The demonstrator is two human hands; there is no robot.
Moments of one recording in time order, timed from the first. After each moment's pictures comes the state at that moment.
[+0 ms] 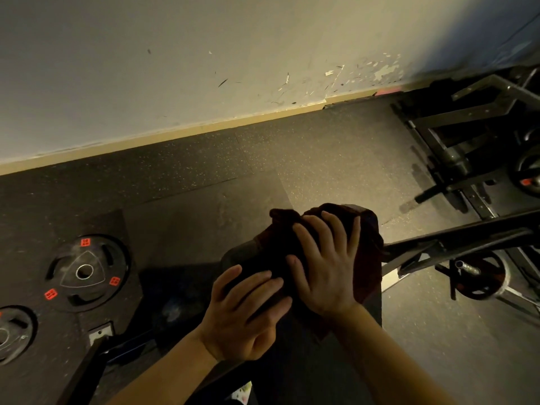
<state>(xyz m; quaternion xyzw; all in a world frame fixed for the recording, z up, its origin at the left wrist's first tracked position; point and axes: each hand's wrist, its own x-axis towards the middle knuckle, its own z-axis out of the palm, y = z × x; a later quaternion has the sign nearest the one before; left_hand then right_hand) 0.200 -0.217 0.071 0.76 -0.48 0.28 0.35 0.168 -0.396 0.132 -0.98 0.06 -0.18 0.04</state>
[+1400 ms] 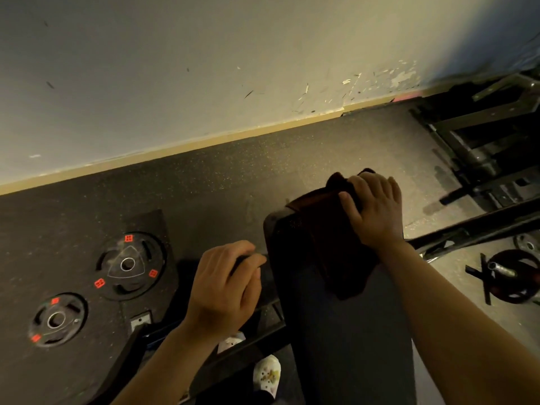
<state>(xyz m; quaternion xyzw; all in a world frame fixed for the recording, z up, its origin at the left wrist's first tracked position) 0.181 -0.124 0.125 0.82 -0.37 0.23 0.38 0.174 -0.429 0.153 -0.98 0.14 -0.13 0.05</state>
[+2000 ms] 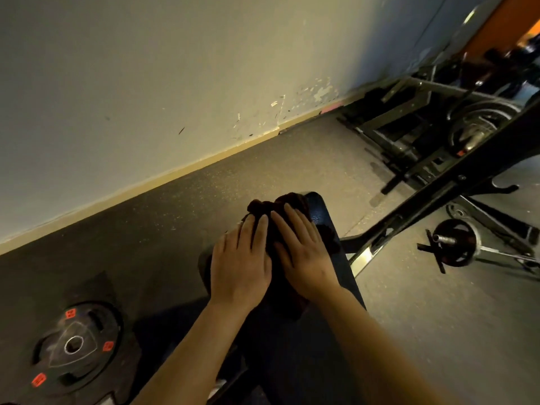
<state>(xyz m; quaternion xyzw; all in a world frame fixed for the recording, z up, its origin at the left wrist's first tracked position) 0.206 -0.251 0.140 0.90 -0.41 0.05 0.17 0.126 -0.387 0.137 -0.97 0.15 -0.13 0.16</state>
